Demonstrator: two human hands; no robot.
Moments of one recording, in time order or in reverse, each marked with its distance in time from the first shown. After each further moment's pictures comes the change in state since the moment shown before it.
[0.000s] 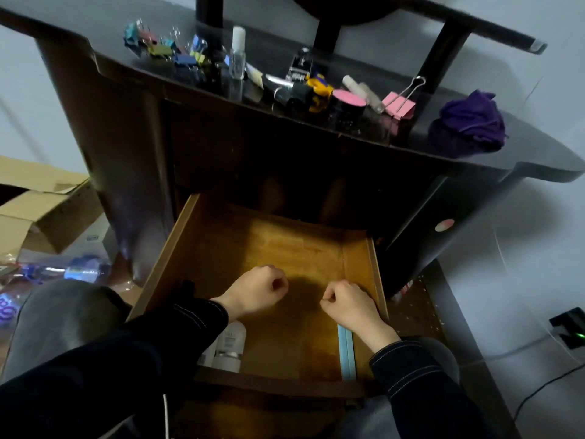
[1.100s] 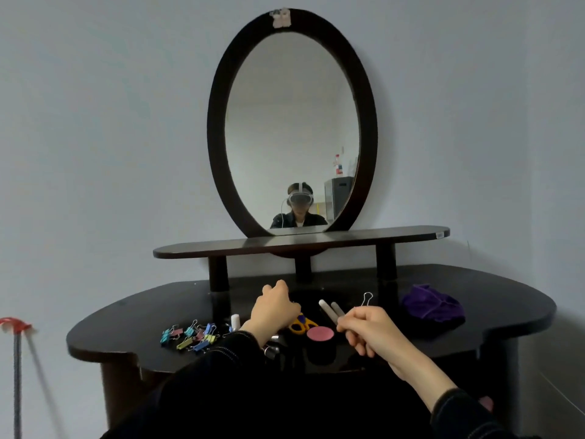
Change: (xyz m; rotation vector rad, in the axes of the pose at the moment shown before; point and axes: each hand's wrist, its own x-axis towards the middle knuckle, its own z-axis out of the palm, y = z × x) left_hand 0.120 0.179 -0.302 0.244 0.453 -0.157; right_hand 0.033 -0.052 -0.278 1.124 0.345 -0.335
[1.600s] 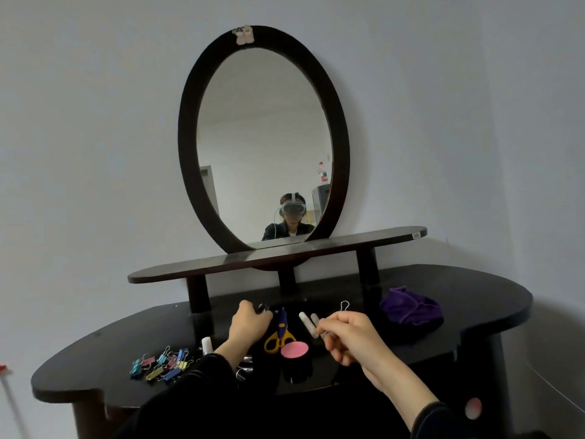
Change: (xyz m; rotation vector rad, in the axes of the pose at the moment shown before) left_hand 0.034 -0.009 0.025 -0.324 0.108 -0.234; right_hand 0.004 0.006 -0.011 0.245 0.012 -0.017
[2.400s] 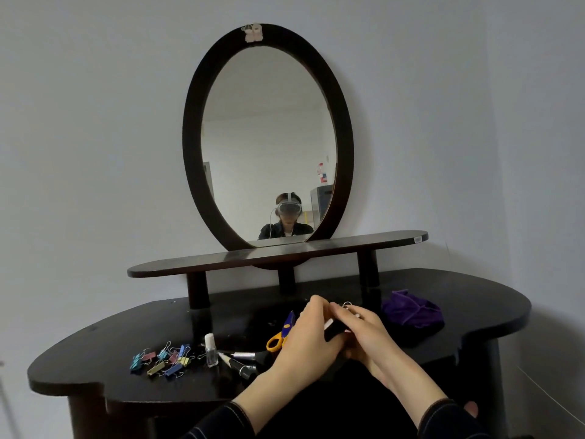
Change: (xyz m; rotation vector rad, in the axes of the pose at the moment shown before) left_hand -0.108 0.045 0.030 -0.059 -0.154 0.682; right_hand 0.000 -0.010 -0.005 0.166 0.038 0.070
